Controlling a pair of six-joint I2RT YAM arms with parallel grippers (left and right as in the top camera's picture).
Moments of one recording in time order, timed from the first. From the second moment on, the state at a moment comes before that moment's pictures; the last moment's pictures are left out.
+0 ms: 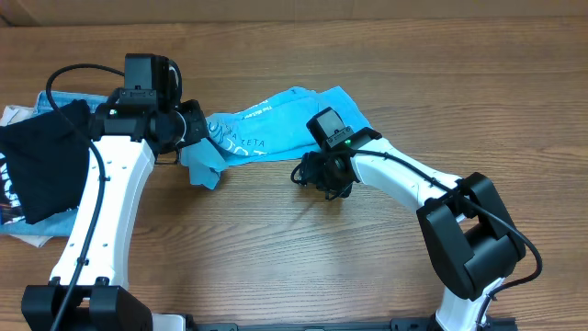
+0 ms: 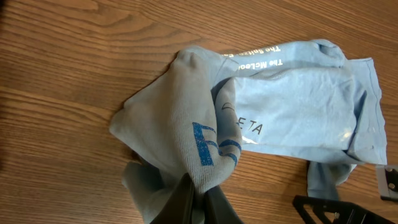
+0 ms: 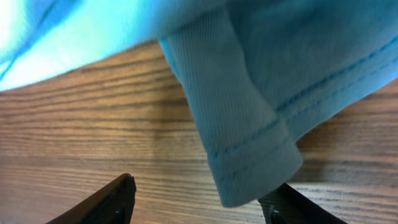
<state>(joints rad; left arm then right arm) -0.03 1.56 1.39 -0.92 0.11 -0.37 0.56 1.94 1.24 -0.64 -0.20 0.81</state>
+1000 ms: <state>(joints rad) -0.03 1.56 1.39 -0.93 0.10 -0.37 0.56 1.94 1.24 -0.57 -0.12 0.85</state>
